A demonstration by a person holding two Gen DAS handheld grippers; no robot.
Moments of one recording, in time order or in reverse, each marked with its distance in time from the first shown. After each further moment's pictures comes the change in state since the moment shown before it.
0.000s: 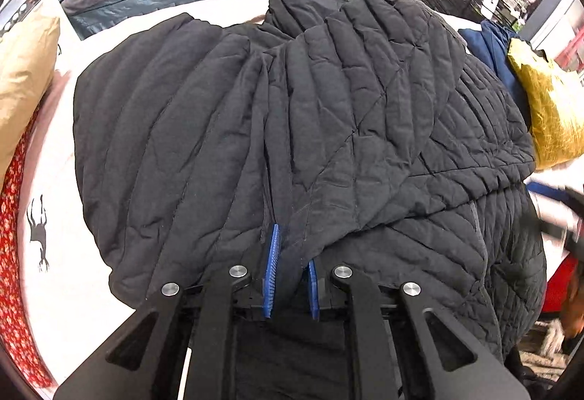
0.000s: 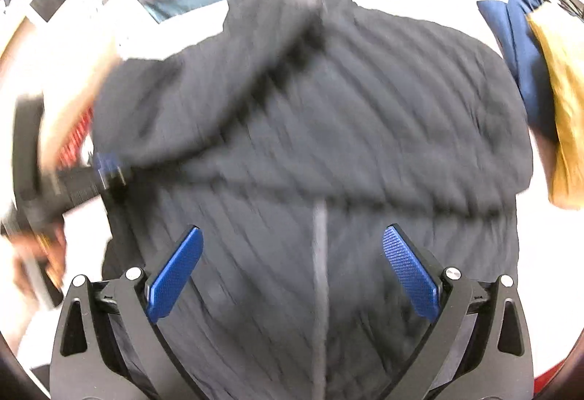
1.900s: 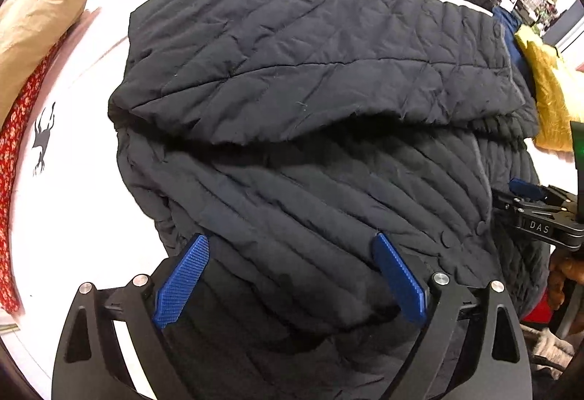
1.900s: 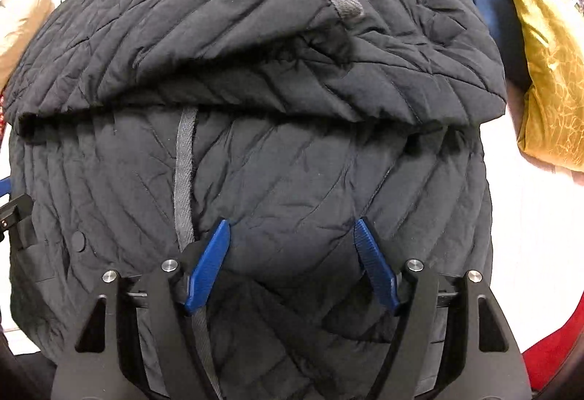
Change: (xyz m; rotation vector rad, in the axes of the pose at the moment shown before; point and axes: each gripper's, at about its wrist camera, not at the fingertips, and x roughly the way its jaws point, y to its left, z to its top) left arm -0.009 -0.002 -0.079 -0.084 0.069 0.009; right arm 0.054 -0.034 -0.068 -0.047 0.178 -0.297
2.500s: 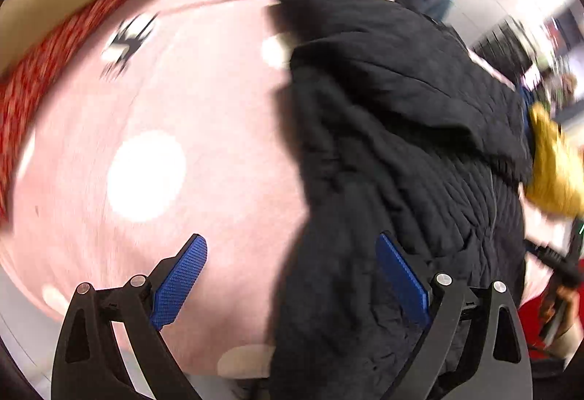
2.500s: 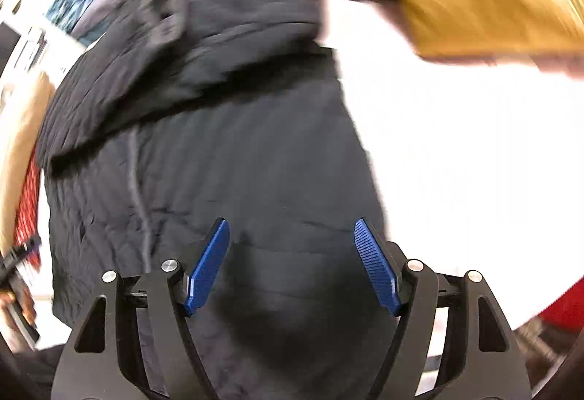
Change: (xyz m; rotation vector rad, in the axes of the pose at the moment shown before) left arm -0.043 0.130 -0.067 -0.312 -0.061 -0.090; right arm -0.040 -0.151 -0.074 0.319 -0.047 0.126
